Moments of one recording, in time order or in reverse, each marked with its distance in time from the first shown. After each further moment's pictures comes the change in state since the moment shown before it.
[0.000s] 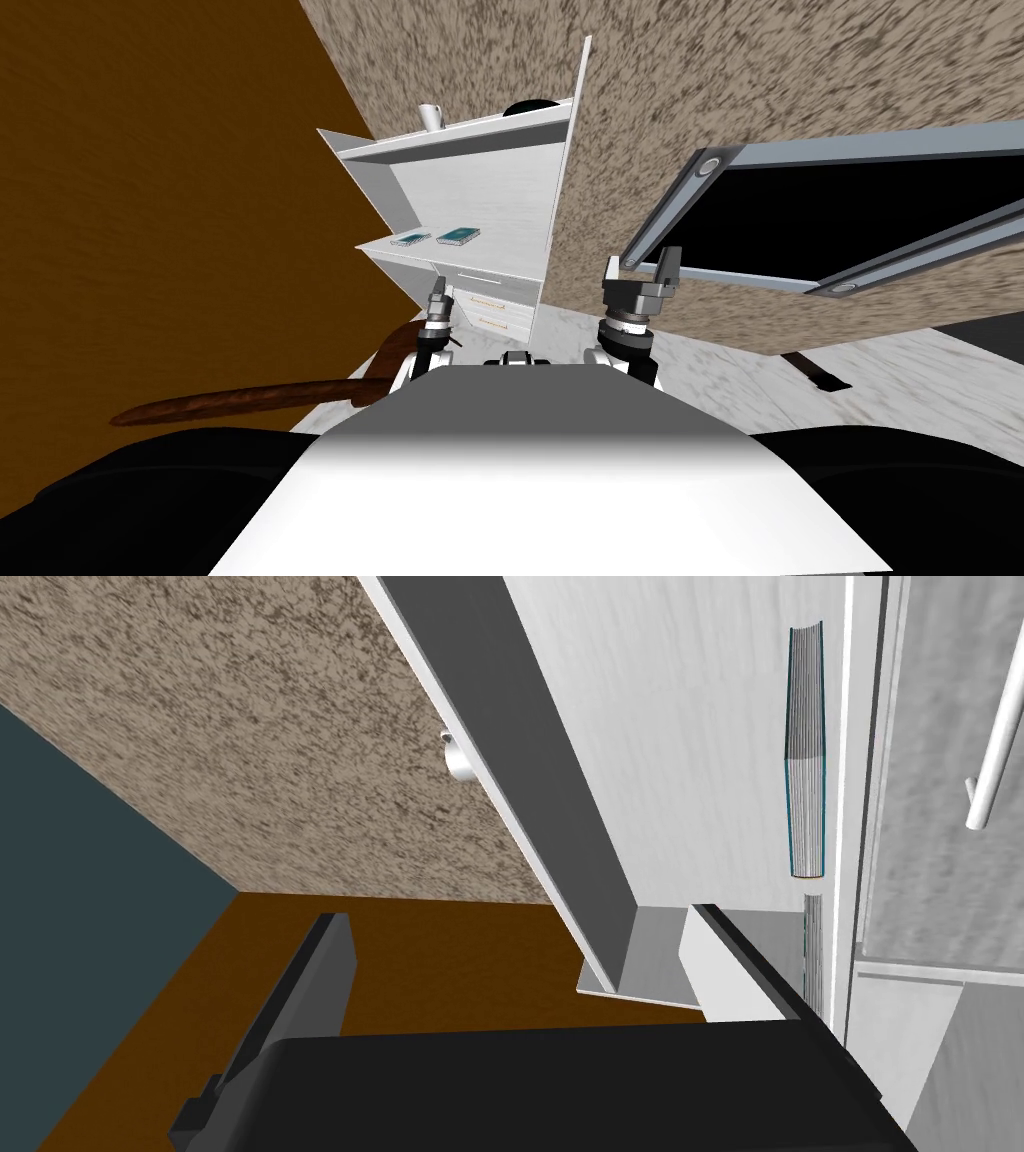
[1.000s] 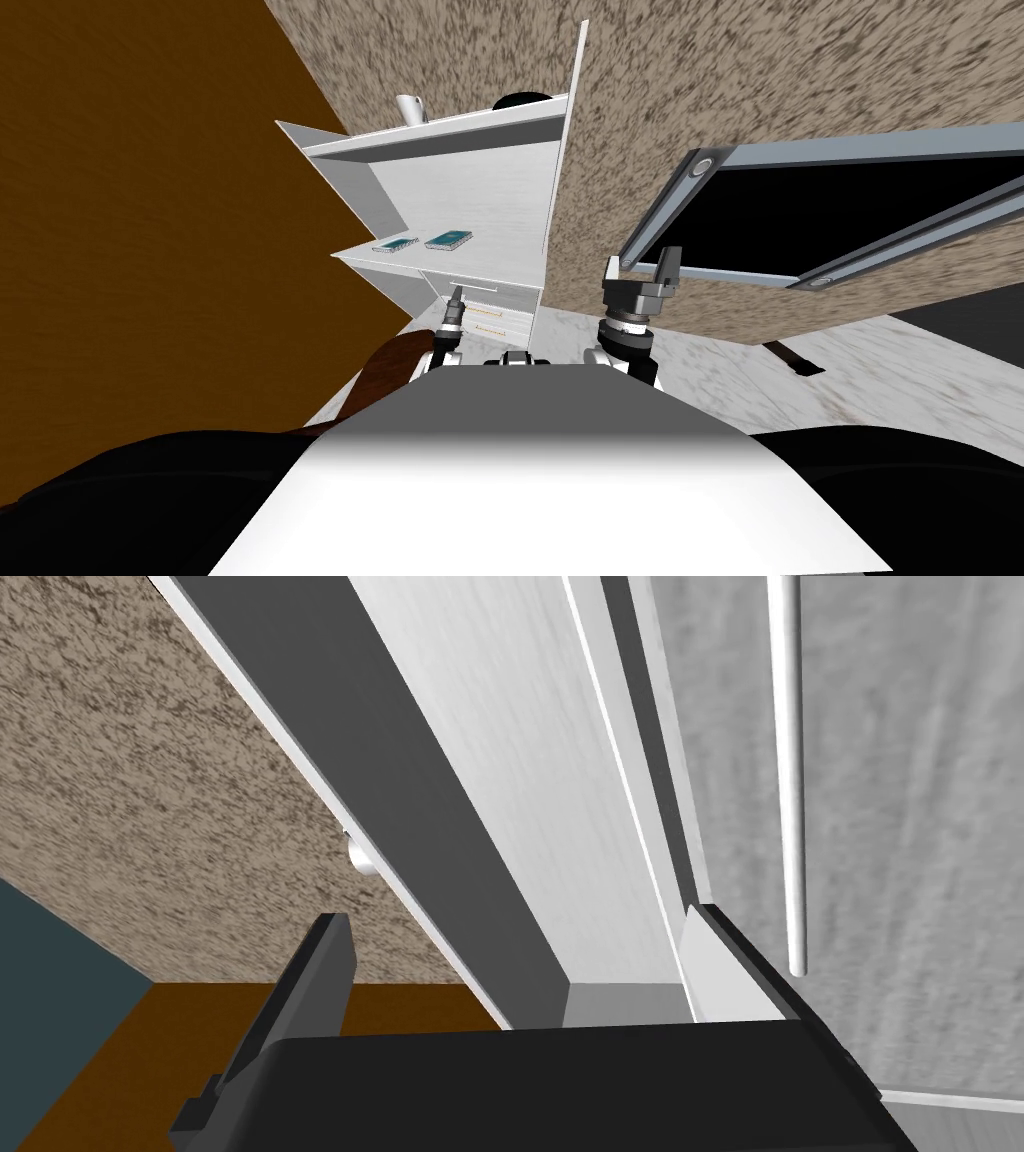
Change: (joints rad) left arm -0.057 -0.008 -0.048 0.205 -0.036 -0.019 -0.040; right arm 0.000 0.000 0.000 0.000 0.000 0.000 0.000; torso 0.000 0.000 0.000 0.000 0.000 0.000
